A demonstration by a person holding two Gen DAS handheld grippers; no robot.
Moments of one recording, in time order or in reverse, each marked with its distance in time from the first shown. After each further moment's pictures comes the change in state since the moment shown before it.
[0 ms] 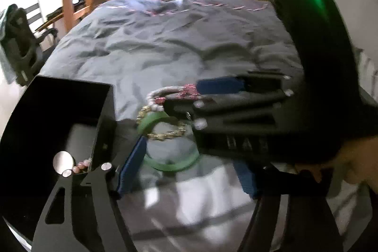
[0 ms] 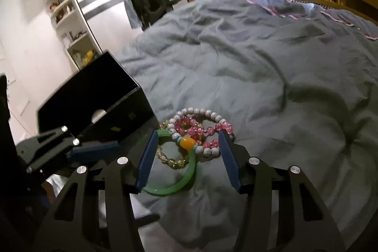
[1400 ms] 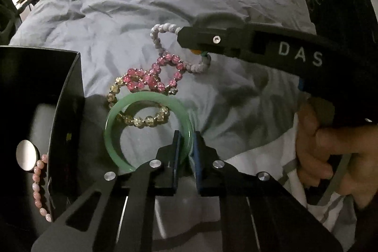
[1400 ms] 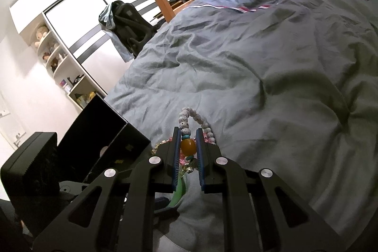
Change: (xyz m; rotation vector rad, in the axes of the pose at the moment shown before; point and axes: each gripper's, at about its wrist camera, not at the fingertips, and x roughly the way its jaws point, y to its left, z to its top) left arm 0.032 0.009 0.002 -0.062 0.200 -0.189; right arm -0.022 -0.042 -0.001 0.277 -0.125 0.072
